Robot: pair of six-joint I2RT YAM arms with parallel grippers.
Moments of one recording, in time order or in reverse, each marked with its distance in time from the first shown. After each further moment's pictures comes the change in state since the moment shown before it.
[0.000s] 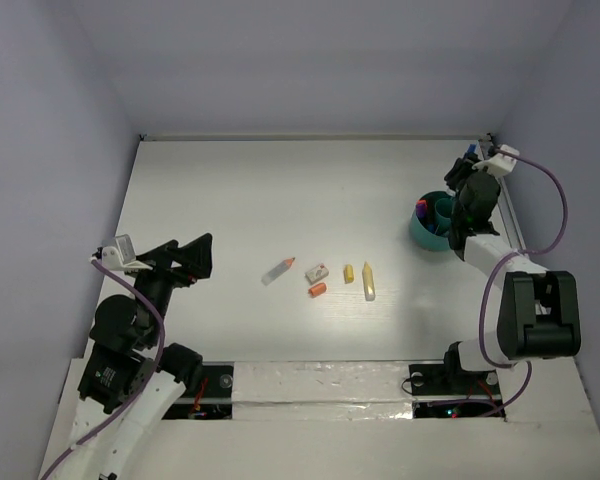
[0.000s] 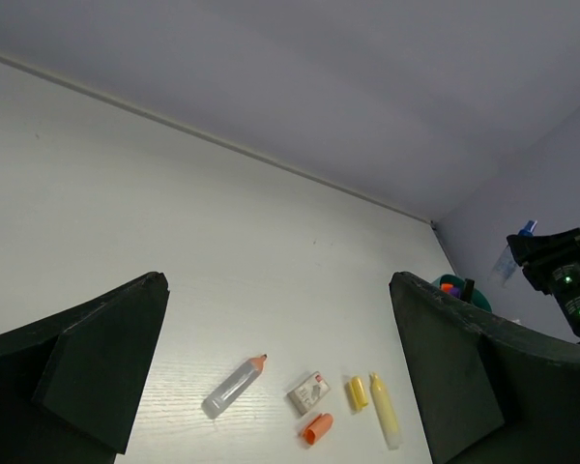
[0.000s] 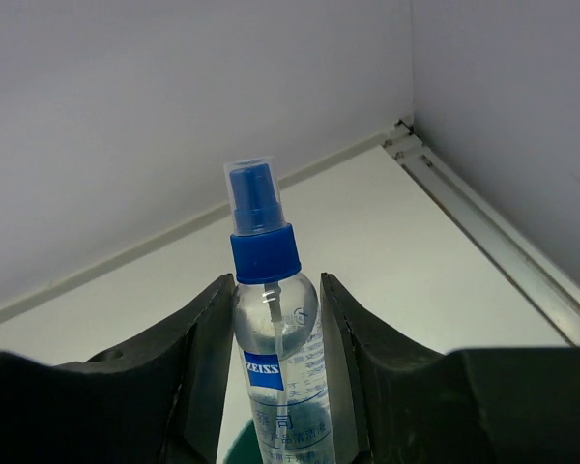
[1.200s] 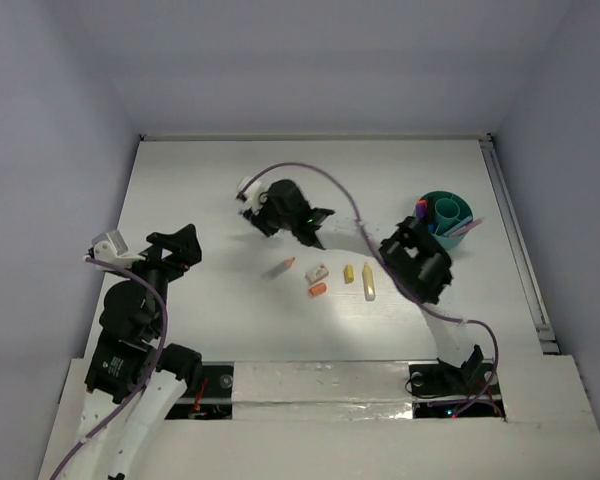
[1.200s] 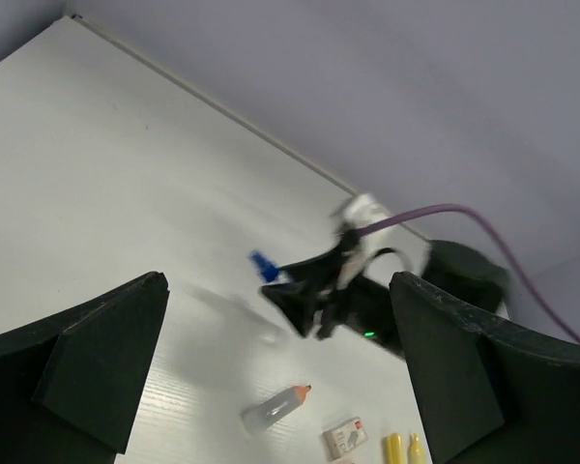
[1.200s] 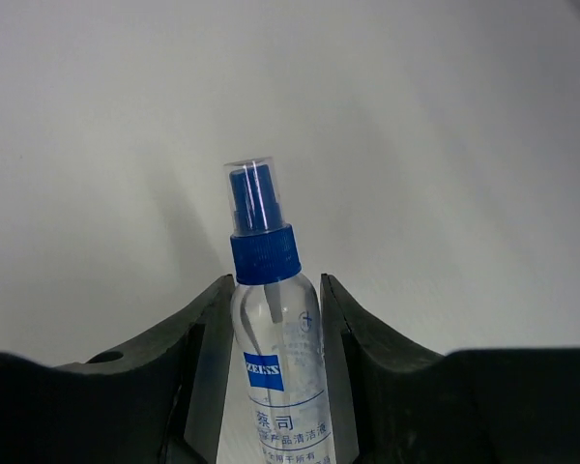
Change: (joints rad) left arm 0.092 0.067 -0.001 -0.036 -0.163 -0.079; right arm 0.869 0.848 0.944 -0.631 -0.457 -0.592
